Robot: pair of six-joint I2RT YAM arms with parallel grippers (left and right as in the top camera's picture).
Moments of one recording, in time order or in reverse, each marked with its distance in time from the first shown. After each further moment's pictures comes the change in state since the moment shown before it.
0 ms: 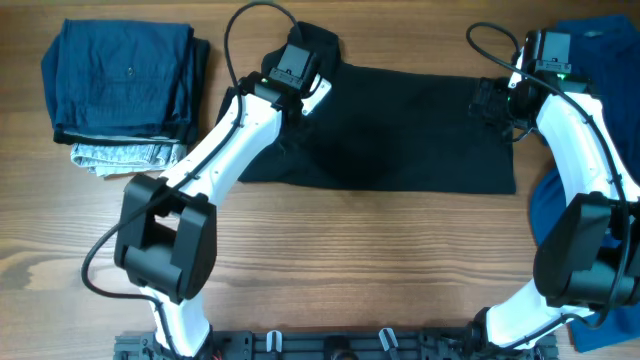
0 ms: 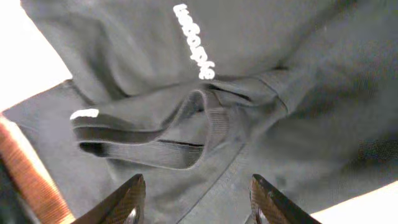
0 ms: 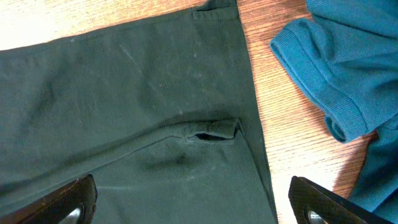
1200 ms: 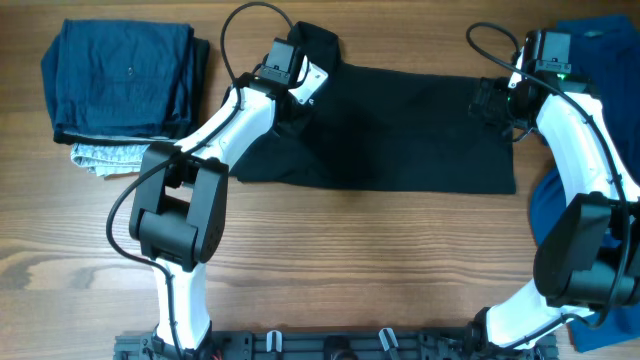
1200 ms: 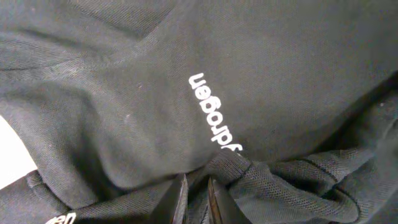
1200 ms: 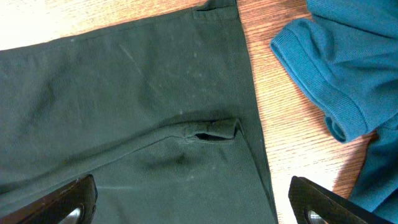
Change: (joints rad) left arm 0.085 0.164 0.000 0.280 0.151 0.084; right arm 0.000 0.000 0.000 0.000 0.000 0.000
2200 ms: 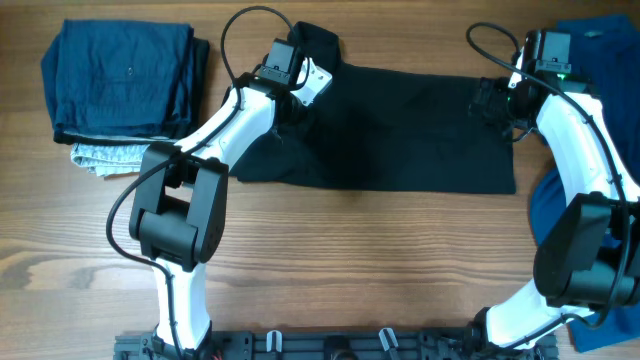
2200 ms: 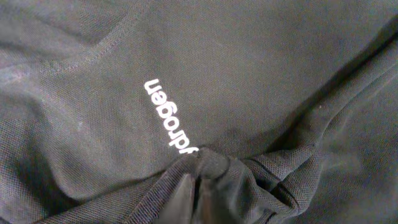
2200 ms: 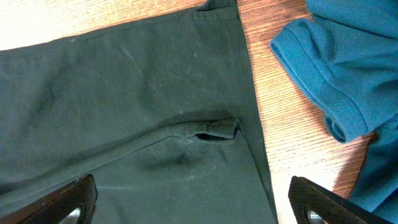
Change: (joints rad) left arm 0.000 0.000 0.000 -0.016 0.122 -0.027; right arm 0.000 0.000 0.000 0.000 0.000 0.000
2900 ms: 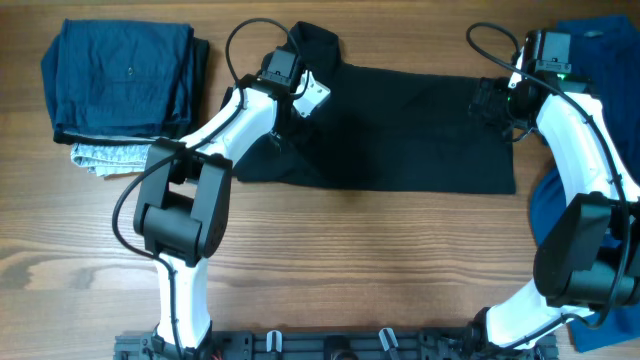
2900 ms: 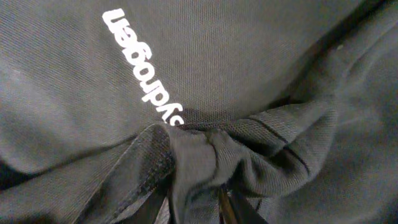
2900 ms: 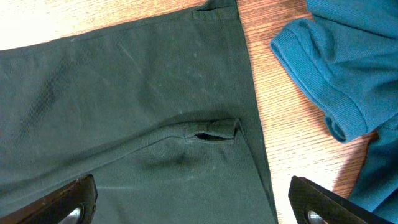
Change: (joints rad) left arm 0.000 0.030 0.002 -0.105 0.000 0.024; right arm 0.000 0.000 0.000 0.000 0.000 0.000
